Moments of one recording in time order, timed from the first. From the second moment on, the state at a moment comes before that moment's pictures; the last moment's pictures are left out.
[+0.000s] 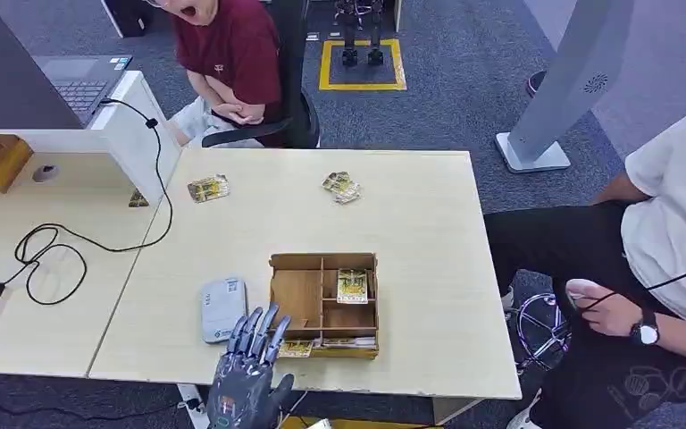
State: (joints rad) left arm 0.13 0.03 -0.49 -1.40 -1.53 0.67 0.15; right arm 0.01 0.15 0.27 0.00 0.37 -0.43 0.02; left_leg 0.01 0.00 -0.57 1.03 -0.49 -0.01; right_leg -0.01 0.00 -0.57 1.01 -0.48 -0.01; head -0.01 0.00
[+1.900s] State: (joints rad) left arm 0.06 -0.01 -0.55 -1.22 -1.50 0.67 0.20; right arm 0.00 0.15 0.27 0.00 0.39 -0.42 0.03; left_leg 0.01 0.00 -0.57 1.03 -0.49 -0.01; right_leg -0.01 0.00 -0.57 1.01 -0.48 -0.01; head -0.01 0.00
